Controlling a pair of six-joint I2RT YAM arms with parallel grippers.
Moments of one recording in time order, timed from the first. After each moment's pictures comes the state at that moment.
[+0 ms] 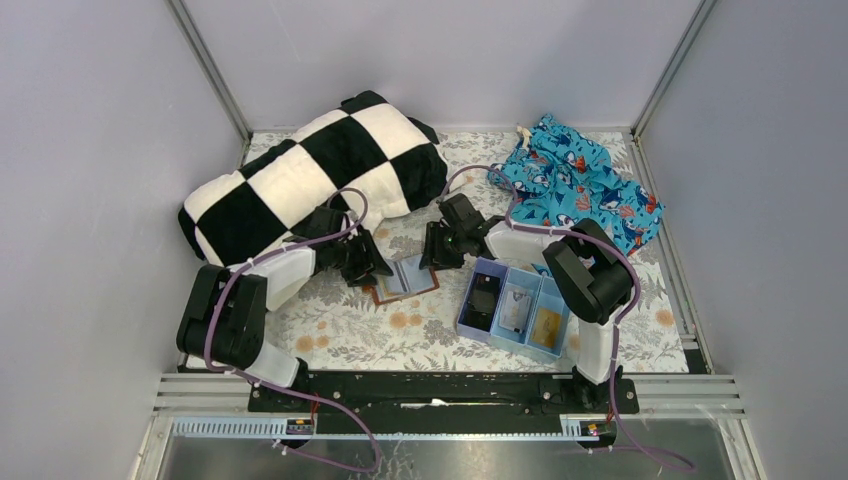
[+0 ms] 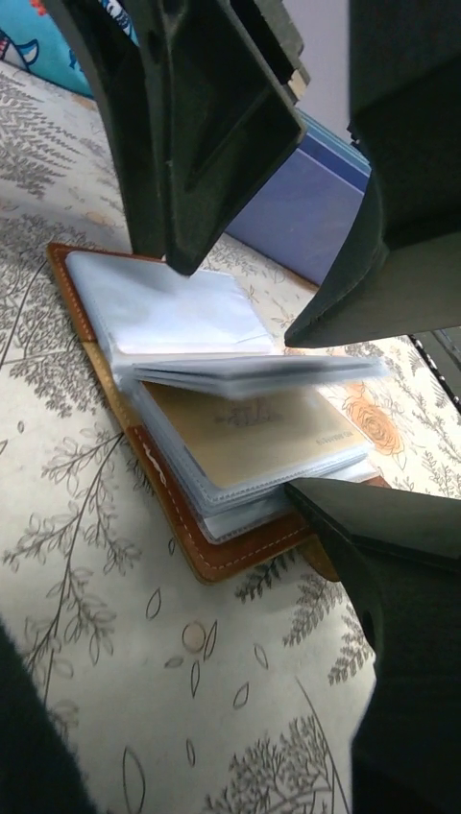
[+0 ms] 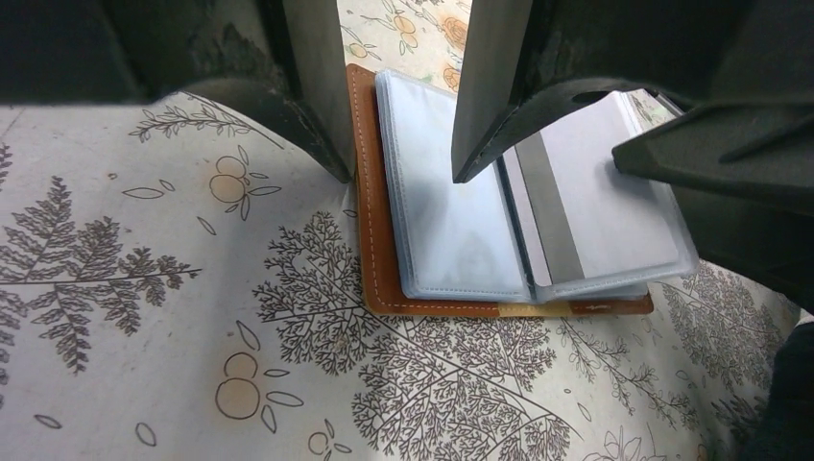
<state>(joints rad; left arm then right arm) -0.25 1.50 0.72 -0.25 0.49 -0.66 0.70 1.94 1.16 -0.17 -0.25 0.69</state>
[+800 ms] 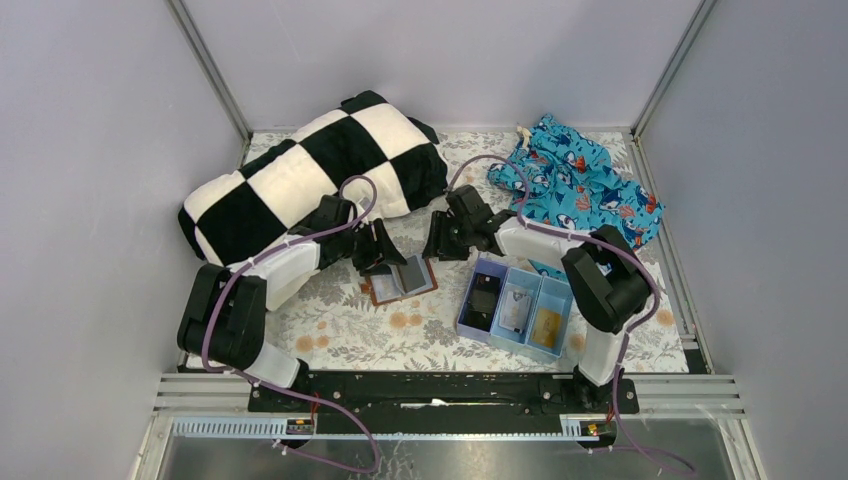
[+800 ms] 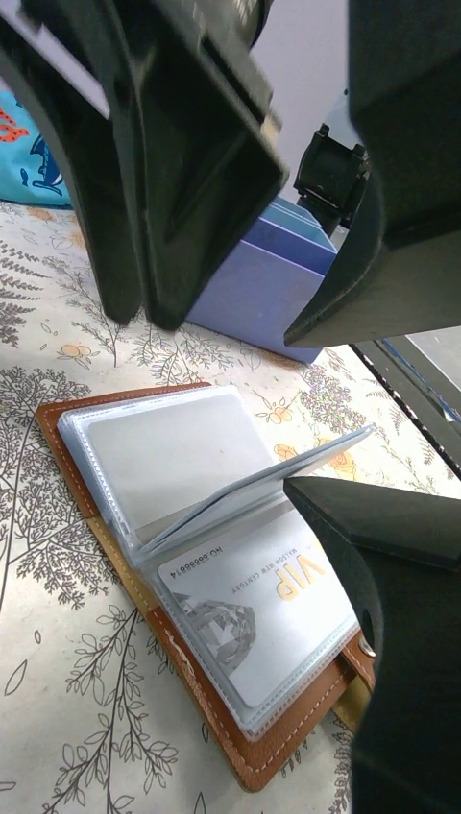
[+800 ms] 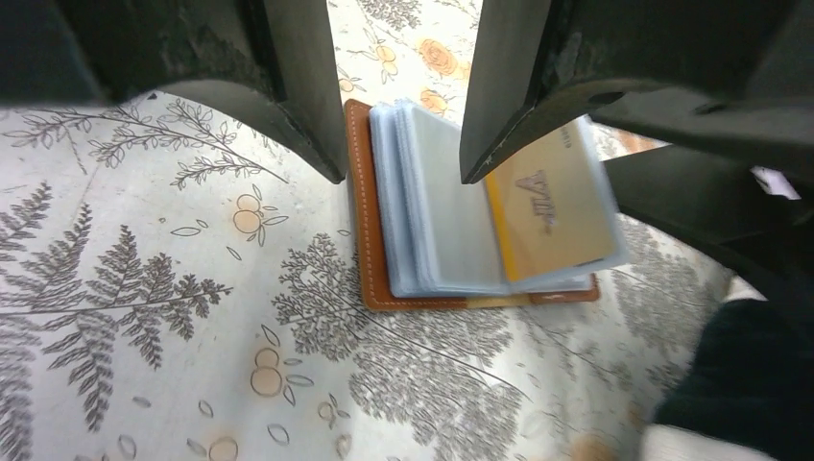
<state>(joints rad) -0.30 1.50 0.81 -0.25 0.60 -0.69 0.67 1.86 1.16 -0.21 -0.21 0.70</state>
